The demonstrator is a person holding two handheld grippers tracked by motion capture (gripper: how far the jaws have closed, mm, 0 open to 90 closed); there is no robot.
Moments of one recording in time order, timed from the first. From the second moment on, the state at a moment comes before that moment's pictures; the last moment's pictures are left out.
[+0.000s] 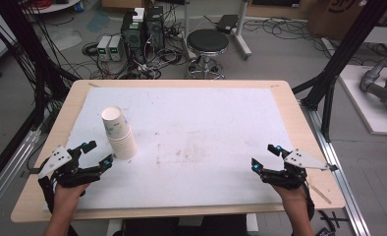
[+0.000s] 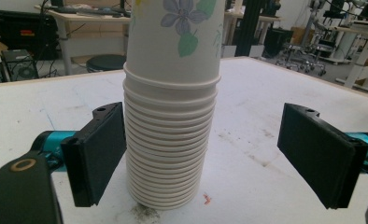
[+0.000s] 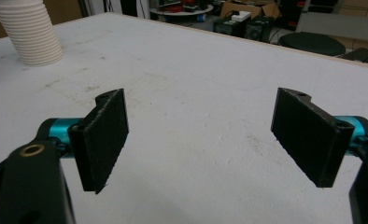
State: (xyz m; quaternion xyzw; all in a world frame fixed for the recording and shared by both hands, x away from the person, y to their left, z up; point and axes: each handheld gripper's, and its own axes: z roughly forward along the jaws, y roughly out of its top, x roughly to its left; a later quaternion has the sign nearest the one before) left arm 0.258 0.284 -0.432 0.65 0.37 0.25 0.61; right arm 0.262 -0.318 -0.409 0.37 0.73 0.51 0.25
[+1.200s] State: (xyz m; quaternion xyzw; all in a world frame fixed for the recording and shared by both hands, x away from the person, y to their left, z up) left arm 0.259 0.291 -0.393 0.64 0.37 0.26 0.62; right arm 0.258 -0.309 -0.410 0.36 0.74 0.51 0.24
